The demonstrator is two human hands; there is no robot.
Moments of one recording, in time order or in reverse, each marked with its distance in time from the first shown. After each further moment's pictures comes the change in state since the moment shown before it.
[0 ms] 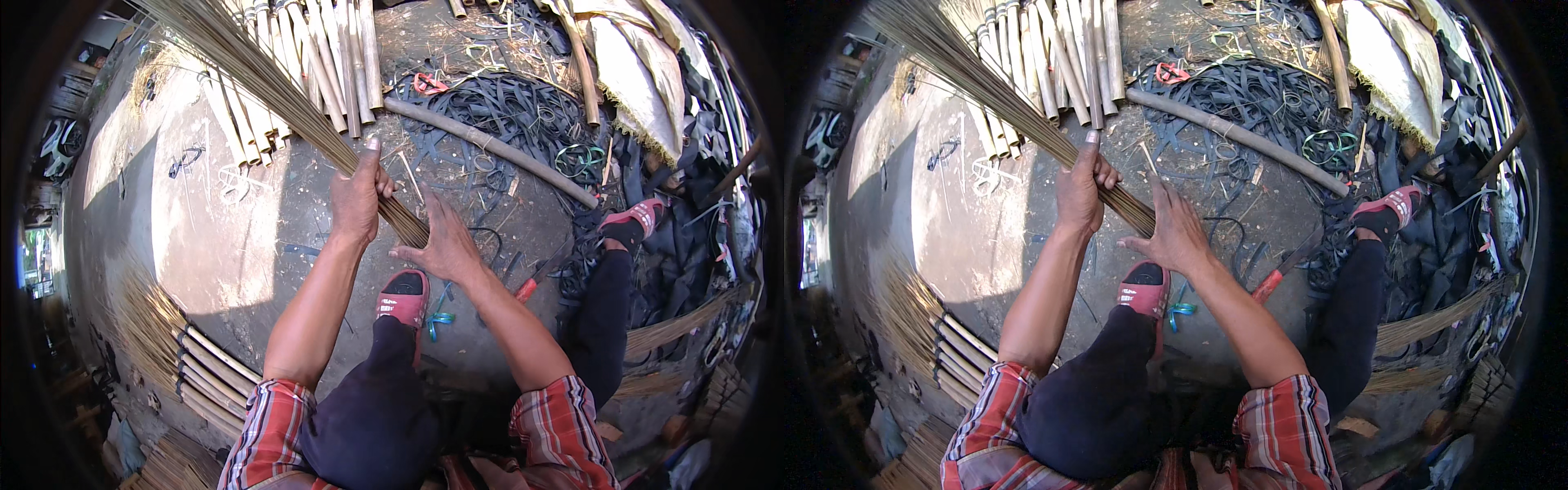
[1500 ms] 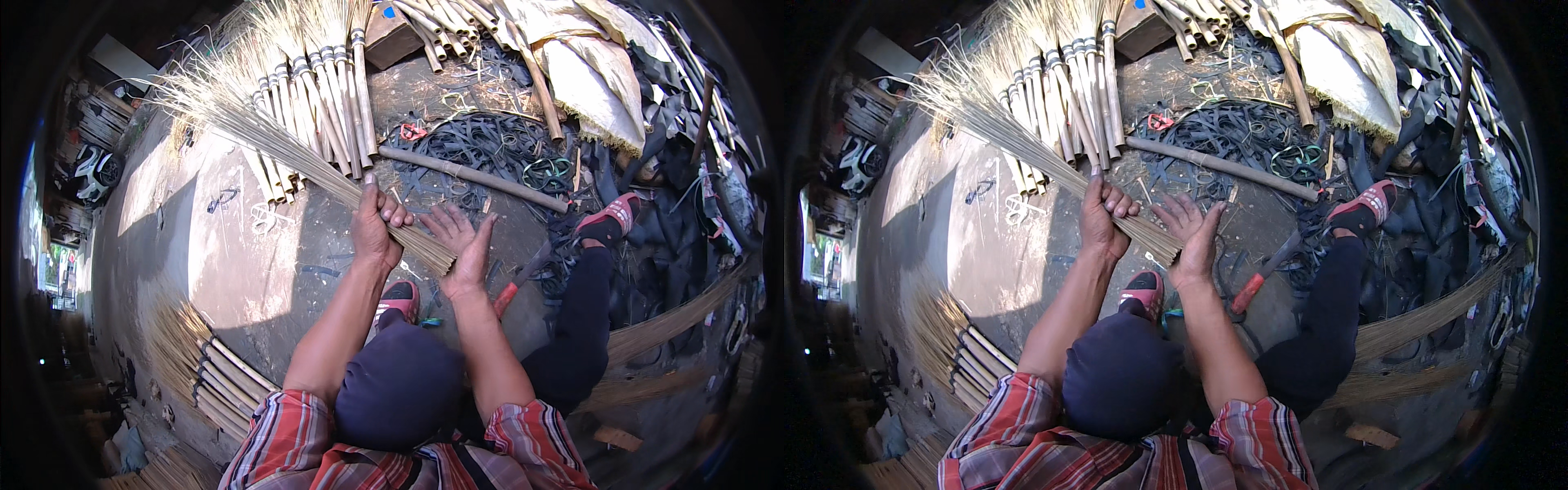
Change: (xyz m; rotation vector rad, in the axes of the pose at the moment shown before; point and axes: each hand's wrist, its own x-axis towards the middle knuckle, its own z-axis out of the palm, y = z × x) left_hand -0.100 0.030 0.113 -0.299 0.052 -0.053; right_hand -0.085 -0.005 -0.070 1.990 0.318 0.261
